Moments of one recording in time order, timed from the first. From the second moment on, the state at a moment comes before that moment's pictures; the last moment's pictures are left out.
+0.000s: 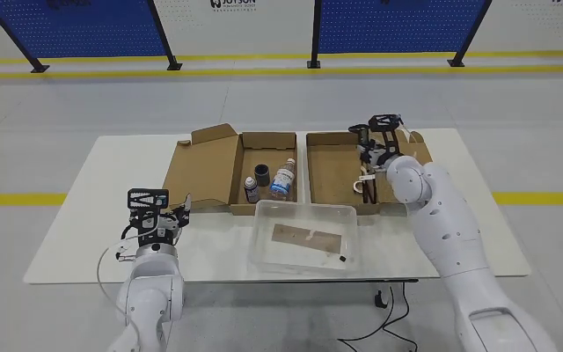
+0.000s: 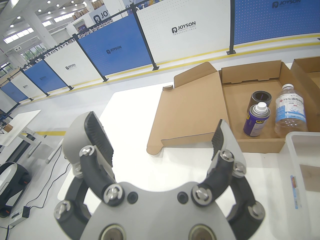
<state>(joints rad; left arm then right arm) 1.66 -1.36 -1.53 -2.08 1.77 0.23 -0.45 -0.73 -1.29 1.18 -1.04 -0.97 -0.02 0.58</state>
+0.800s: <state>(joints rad) 1.66 -1.36 -1.53 -2.08 1.77 0.23 -0.45 -0.59 -1.39 1.06 -0.63 -0.82 0.00 0.42</state>
